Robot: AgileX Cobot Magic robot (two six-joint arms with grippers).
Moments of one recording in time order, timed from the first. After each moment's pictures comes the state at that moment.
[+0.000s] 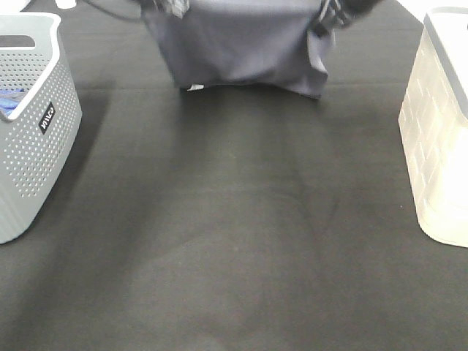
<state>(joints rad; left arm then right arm) -0.42 2.29 -2.21 0.31 0.75 0.11 0.17 2.14 -1.91 0.46 0.77 -0.98</state>
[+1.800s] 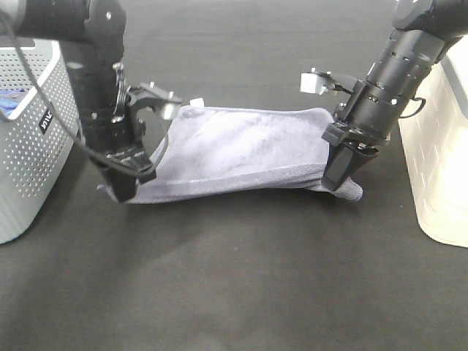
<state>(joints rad) -0.44 2.12 -1.56 -0.08 1.20 0.42 0.19 2.10 -1.48 0.46 1.21 -0.71</state>
